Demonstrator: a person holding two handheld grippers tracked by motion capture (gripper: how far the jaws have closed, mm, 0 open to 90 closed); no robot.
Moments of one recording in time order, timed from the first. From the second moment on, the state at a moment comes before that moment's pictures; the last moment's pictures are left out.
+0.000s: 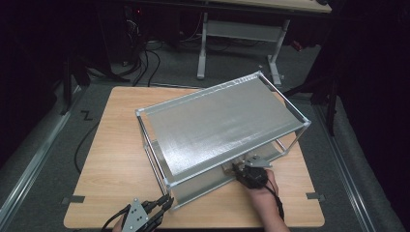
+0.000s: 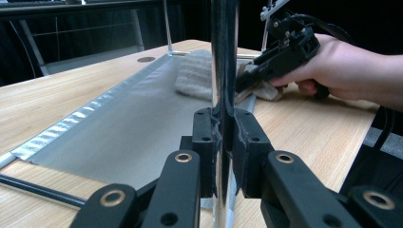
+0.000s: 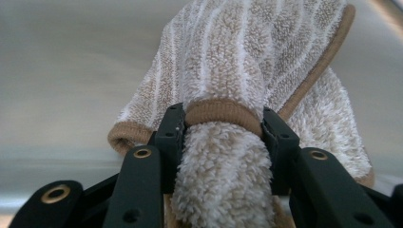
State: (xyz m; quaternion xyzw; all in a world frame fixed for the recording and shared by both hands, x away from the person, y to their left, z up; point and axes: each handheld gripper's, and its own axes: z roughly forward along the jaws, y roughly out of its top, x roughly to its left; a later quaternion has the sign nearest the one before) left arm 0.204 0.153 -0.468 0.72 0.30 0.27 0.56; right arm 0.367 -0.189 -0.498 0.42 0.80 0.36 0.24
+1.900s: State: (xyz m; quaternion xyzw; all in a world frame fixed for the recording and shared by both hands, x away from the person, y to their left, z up) left arm 0.204 0.152 -0.467 0.72 0.31 0.27 0.56; right arm 0.340 -0.135 -0.493 0.33 0.85 0.37 0.18
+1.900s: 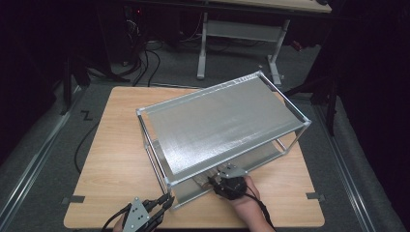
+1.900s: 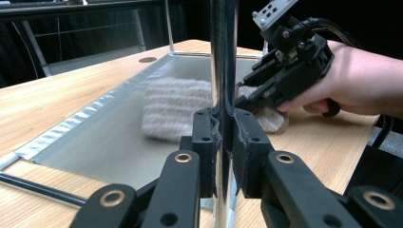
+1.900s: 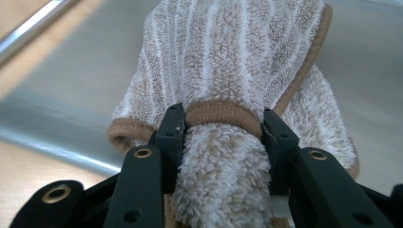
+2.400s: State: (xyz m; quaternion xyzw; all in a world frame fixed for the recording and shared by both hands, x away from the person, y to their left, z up) left arm 0.203 0.152 -0.467 0.72 0.31 0.27 0.56; right arm 0.378 -0.216 -0.496 0.43 0.79 0.34 0.26
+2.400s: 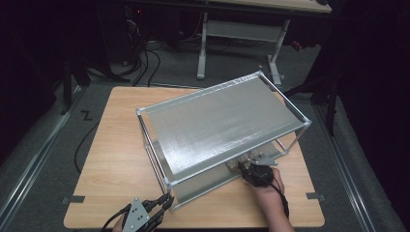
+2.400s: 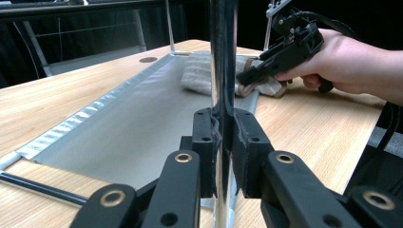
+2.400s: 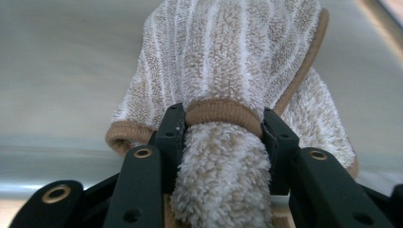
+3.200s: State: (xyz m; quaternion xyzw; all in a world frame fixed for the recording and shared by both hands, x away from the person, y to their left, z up) left arm 0.200 0.159 -0.466 0.72 0.31 0.27 0.55; right arm 0.396 -0.287 -0.497 0.54 0.71 0.32 0.32
